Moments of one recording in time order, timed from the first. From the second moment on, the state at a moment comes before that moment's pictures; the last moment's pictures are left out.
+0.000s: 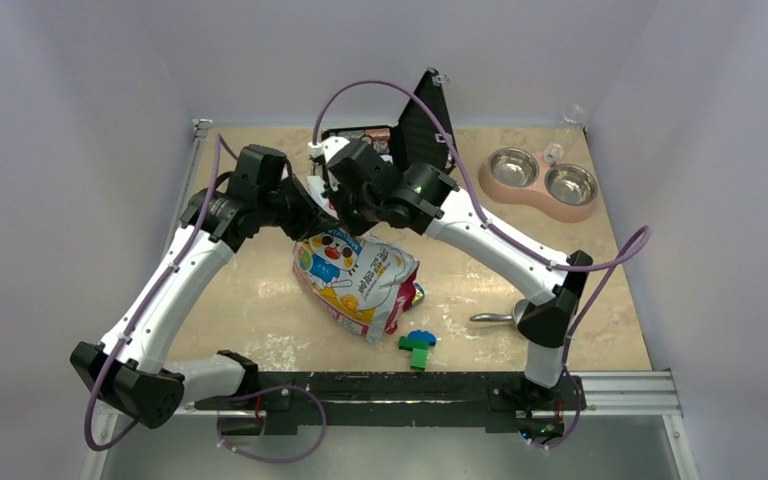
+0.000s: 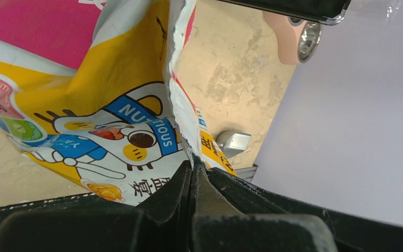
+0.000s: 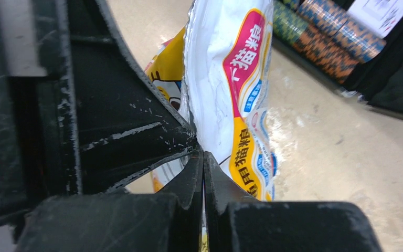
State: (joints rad) left arm -0.42 1.21 1.33 -0.89 0.22 -1.11; right arm 1.00 1.85 2.09 -1.03 0.13 0.28
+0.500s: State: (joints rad) left arm -0.43 1.16 1.41 -1.13 0.10 -1.05; right arm 1.14 1.85 2.07 -0.98 0.53 0.08
